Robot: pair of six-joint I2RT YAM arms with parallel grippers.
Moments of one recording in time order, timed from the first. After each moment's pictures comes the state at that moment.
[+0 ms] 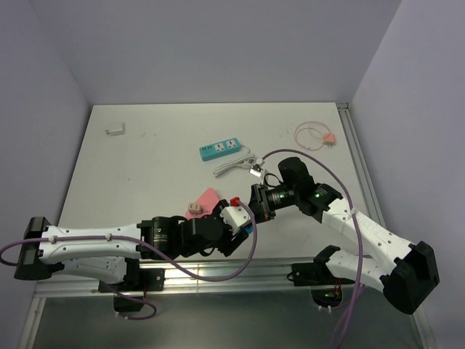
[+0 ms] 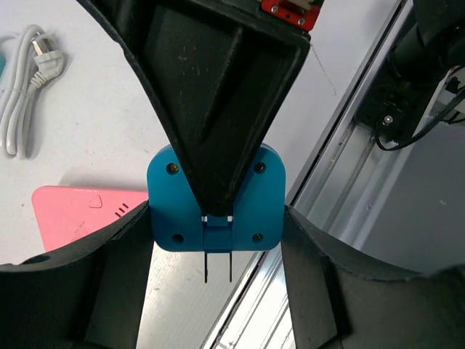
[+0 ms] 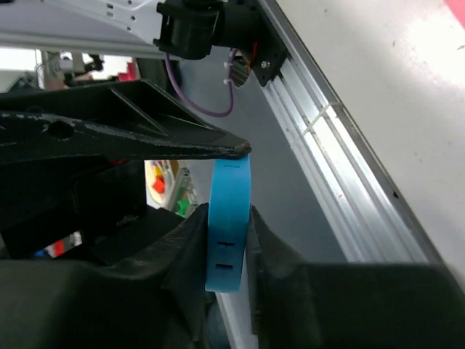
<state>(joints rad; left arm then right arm) -1.47 1.13 0.94 -0.34 -0.40 -0.20 0.61 1.02 0.74 -0.40 -0.94 0.65</state>
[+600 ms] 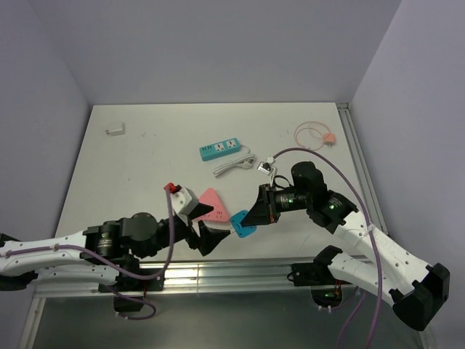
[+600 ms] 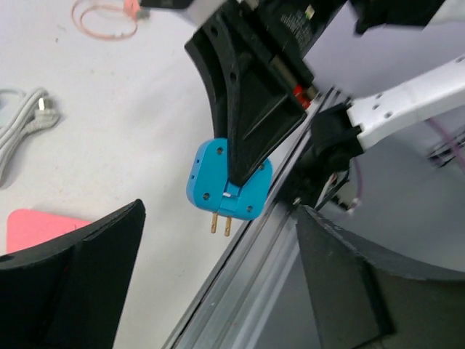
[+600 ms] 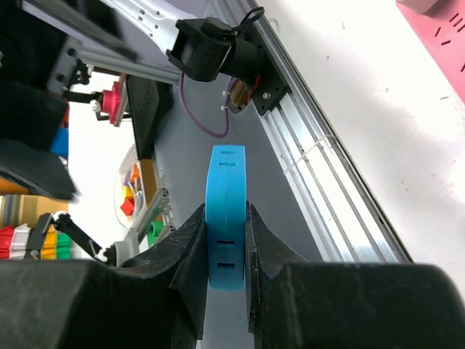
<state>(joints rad) -1.47 0.74 0.82 -0.24 -0.41 -0.32 0.64 0.85 0.73 -0.35 -0.85 0.68</state>
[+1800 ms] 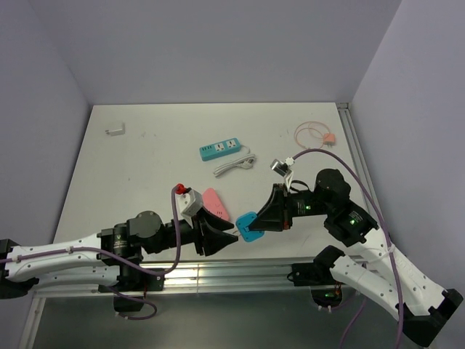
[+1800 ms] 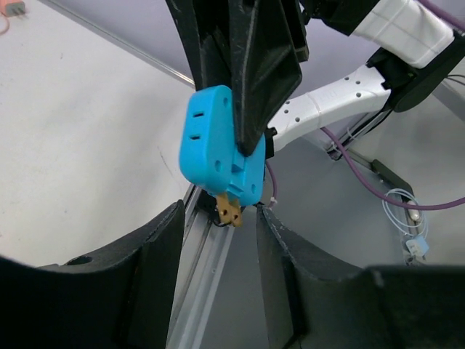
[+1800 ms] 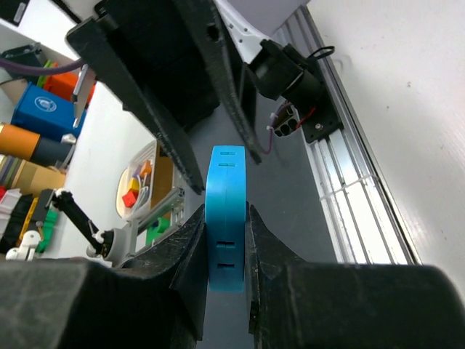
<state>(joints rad) -1.39 0.72 0.66 0.07 -0.08 -0.45 0.64 0.66 0.74 -0.26 -0.93 0.72</state>
